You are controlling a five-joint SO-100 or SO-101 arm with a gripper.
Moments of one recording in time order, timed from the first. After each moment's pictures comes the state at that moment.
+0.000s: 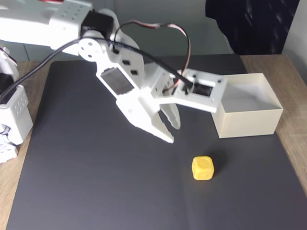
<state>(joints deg) 36.4 94.1 109.4 33.1 184.8</state>
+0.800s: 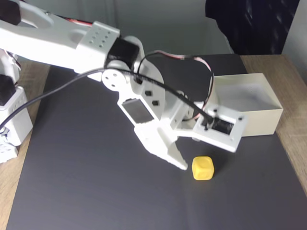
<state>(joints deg) 40.6 77.8 98.3 30.8 184.7</state>
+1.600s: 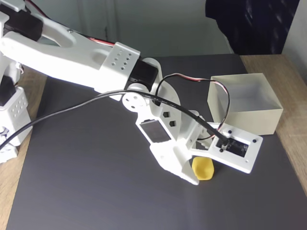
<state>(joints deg) 40.9 65.2 88.1 29.1 184.7</state>
